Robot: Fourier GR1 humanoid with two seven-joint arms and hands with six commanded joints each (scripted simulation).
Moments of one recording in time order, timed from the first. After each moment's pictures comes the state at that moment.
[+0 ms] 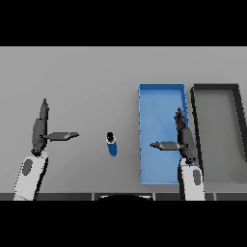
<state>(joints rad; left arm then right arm) -0.11 0.43 -0.16 -1.48 0.24 0.26 0.01 0.00 0.00 0.00 -1.57 0.00 0.00 0.00</state>
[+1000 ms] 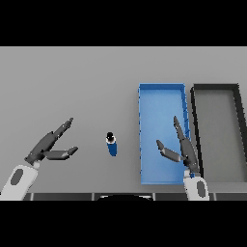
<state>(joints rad) 0.00 0.69 -0.31 -1.66 0.29 -0.21 -0.12 0.15 -0.12 0.13 -1.74 0.18 0.06 -0.07</state>
